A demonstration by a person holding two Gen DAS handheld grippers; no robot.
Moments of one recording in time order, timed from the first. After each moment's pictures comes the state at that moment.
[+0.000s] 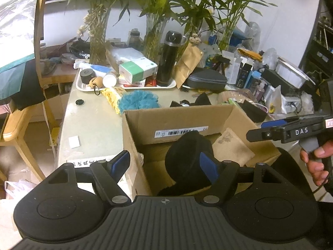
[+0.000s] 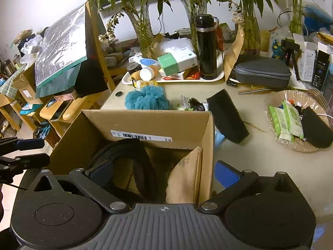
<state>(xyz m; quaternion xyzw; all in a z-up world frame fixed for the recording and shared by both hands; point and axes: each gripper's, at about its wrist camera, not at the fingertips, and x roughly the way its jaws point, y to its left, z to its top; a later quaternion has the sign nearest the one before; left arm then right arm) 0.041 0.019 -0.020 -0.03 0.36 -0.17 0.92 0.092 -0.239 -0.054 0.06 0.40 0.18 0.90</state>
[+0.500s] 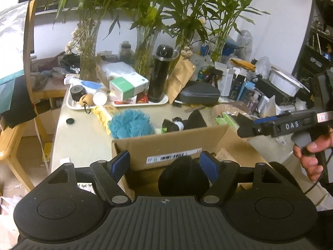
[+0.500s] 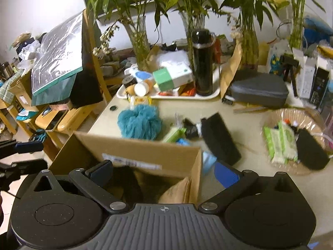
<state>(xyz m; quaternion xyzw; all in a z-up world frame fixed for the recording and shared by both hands) 0.066 0.007 -0.006 -0.02 0.33 -0.19 0.92 0.127 -0.248 -0.031 0.05 0.38 0.18 0.91</state>
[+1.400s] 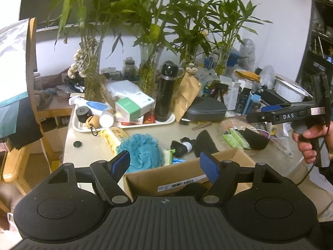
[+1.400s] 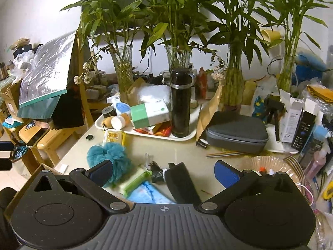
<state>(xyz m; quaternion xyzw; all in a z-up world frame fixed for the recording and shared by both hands) 0.087 0.011 0.015 -0.01 0.30 -0.18 0.94 0.175 -0.294 -0.011 0.01 0.30 0.16 0.94</state>
